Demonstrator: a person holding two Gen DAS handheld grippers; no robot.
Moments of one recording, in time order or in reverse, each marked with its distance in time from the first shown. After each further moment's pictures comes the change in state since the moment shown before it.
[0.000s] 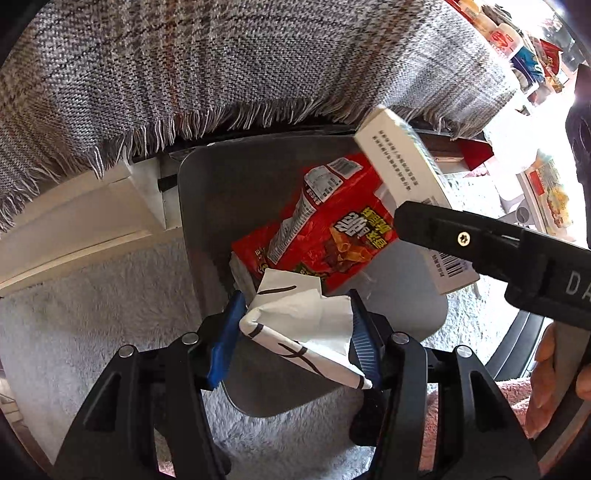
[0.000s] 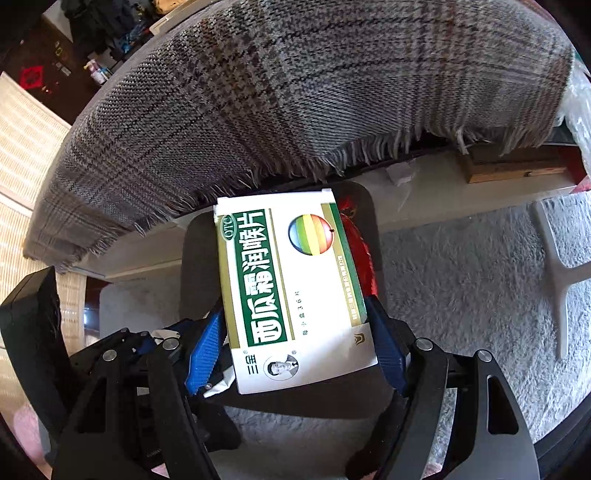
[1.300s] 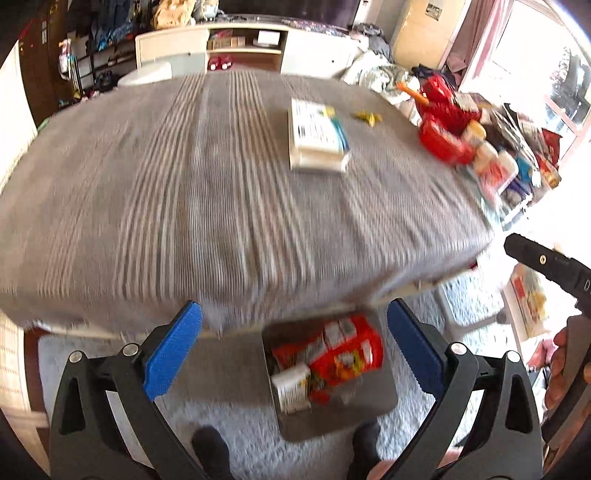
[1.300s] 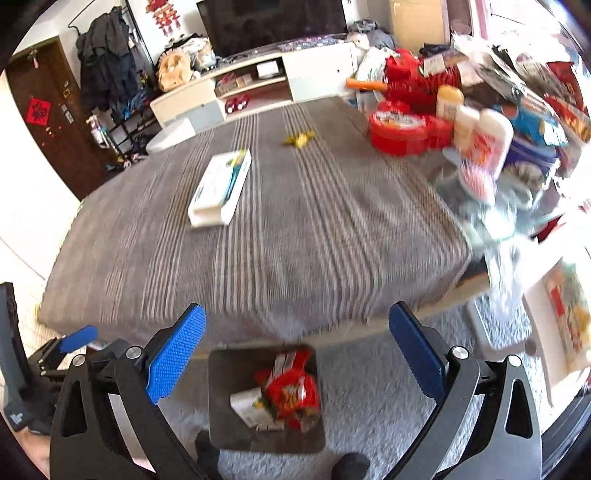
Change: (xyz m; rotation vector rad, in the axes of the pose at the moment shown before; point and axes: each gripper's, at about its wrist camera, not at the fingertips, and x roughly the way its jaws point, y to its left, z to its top) left arm -0.186 0.004 0.115 -0.075 -0.292 0.121; right arm -0.183 0.006 0.102 -0.019 -0.331 -0.111
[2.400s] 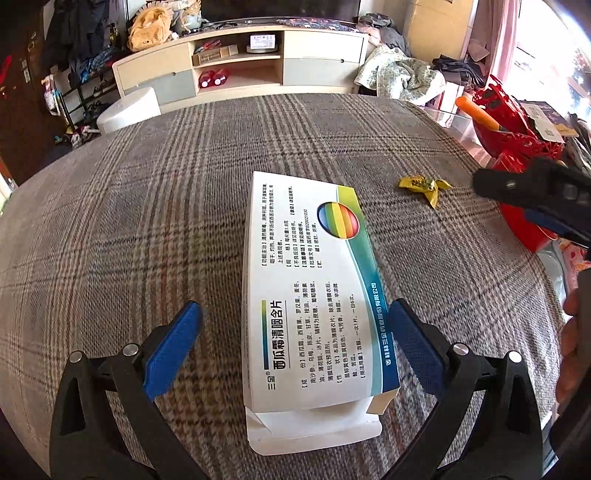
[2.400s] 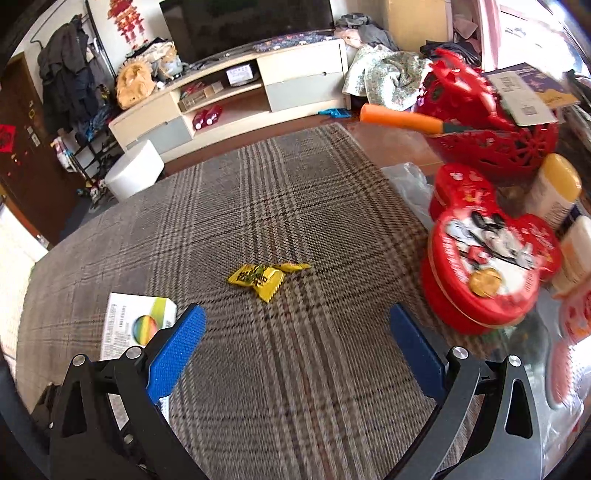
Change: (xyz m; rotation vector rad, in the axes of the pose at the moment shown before) left arm 0.183 -0.035 0.179 0.071 -0.007 0.118; right arm 0.205 -0.022 0.203 0.043 0.012 -0.059
